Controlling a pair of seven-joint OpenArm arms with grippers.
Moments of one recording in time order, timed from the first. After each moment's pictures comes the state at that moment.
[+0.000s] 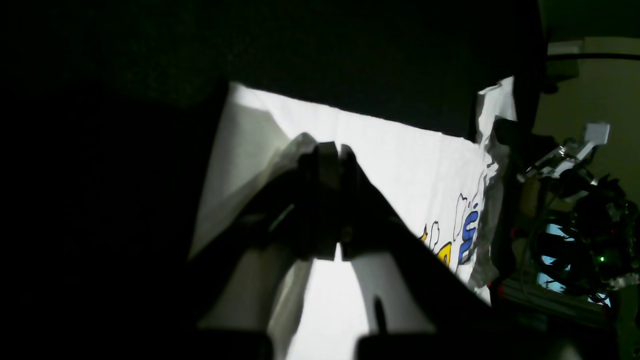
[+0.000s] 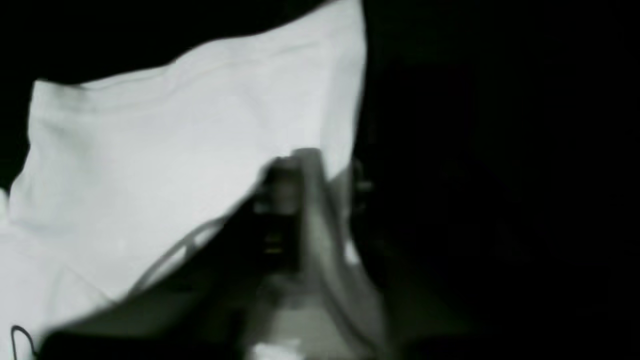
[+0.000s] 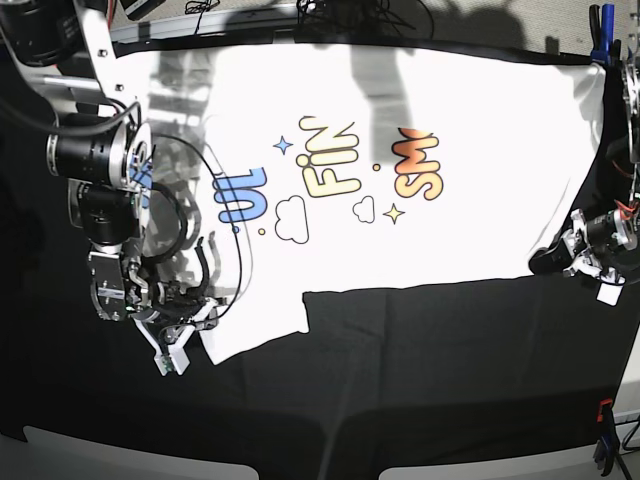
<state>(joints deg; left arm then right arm) -29.1 -31.4 5.0 25.5 -77.9 -42.2 54.6 41.6 12.8 7.2 20.1 -3.7 35.9 -19.9</state>
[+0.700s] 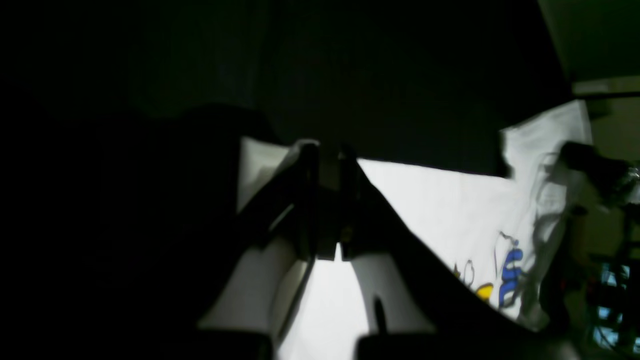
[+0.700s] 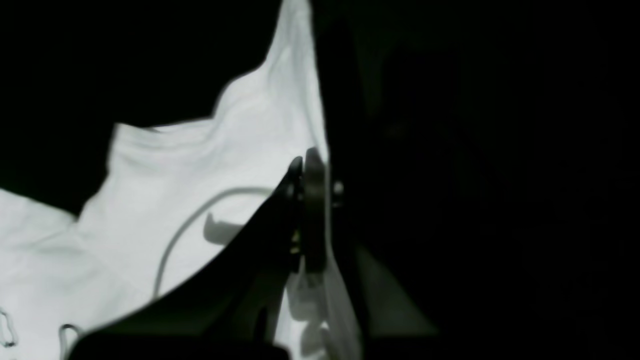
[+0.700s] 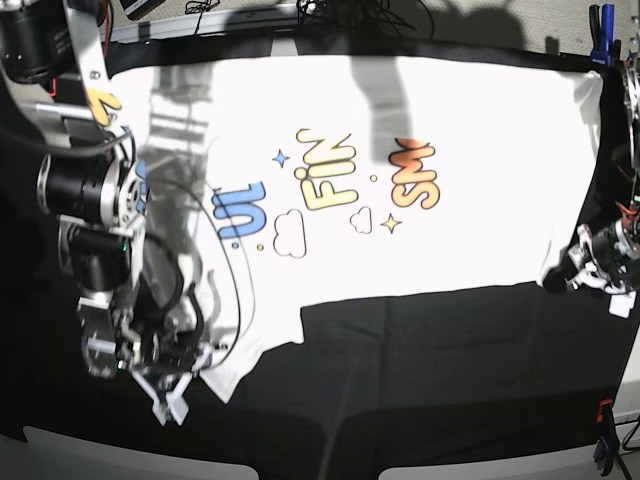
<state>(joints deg) -30.9 -31.4 5.0 25.4 -70.0 -42.1 41.3 50.9 12.6 7.1 21.9 -2.6 33.5 -30.7</state>
